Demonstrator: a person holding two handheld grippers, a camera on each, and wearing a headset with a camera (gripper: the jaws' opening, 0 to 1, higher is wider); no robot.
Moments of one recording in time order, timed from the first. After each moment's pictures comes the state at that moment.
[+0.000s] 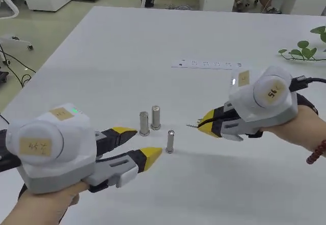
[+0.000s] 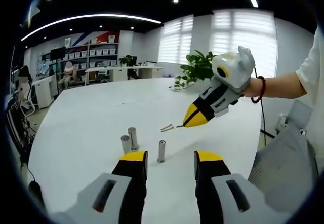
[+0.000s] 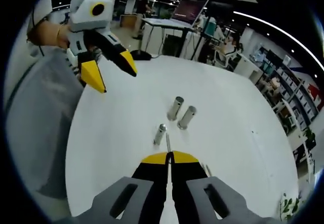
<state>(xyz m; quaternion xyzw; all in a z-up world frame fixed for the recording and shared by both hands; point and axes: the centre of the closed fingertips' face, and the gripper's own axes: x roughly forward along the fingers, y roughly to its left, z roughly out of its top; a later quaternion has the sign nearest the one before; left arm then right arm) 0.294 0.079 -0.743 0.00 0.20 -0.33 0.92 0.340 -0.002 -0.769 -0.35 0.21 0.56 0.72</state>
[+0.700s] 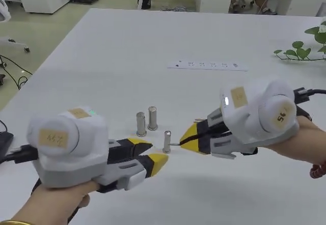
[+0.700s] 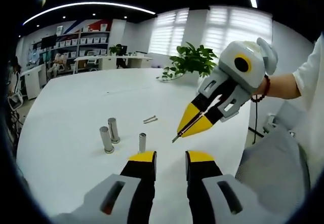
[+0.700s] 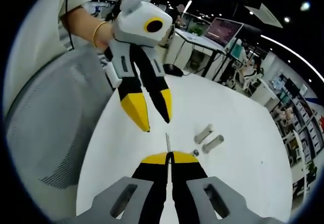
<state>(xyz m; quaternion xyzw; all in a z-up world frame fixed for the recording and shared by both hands) 0.284 0.050 -0.757 -0.02 0.24 -0.37 0.90 0.296 0.021 -0.762 -0.38 0.15 0.63 0.66</state>
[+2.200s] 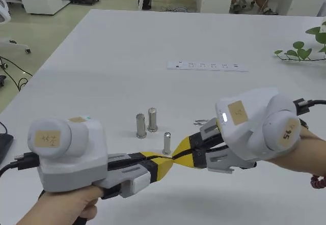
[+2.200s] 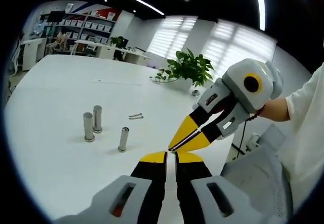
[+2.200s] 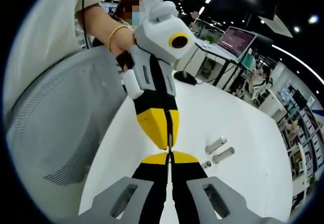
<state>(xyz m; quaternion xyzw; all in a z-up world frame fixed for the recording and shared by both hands) 0.273 0.030 -0.756 -0.12 0.26 -0.39 0.87 0.269 0.029 -0.762 -0.38 0.12 0.67 0.63</state>
